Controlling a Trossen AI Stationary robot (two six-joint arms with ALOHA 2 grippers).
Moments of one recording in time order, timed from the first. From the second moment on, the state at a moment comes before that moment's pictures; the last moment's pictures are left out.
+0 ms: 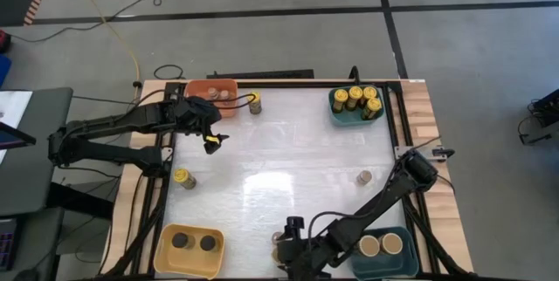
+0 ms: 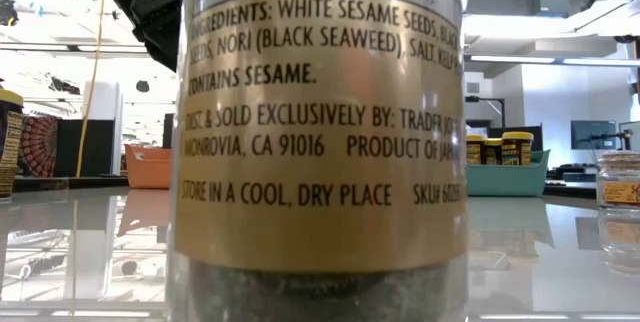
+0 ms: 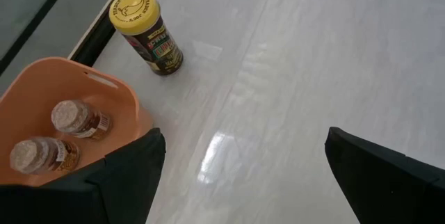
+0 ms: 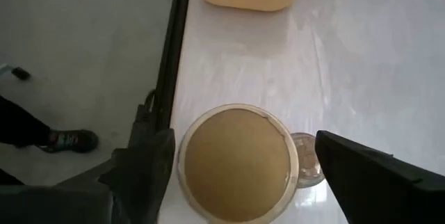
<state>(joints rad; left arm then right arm) 0.28 0.95 0.88 -0.72 -0.17 -0.04 0.67 2.10 1.73 -0.49 0.37 0.47</state>
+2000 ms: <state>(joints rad) 0.28 0.95 0.88 -0.72 -0.17 -0.03 0.97 1.86 1.76 -1.20 0.71 1.44</state>
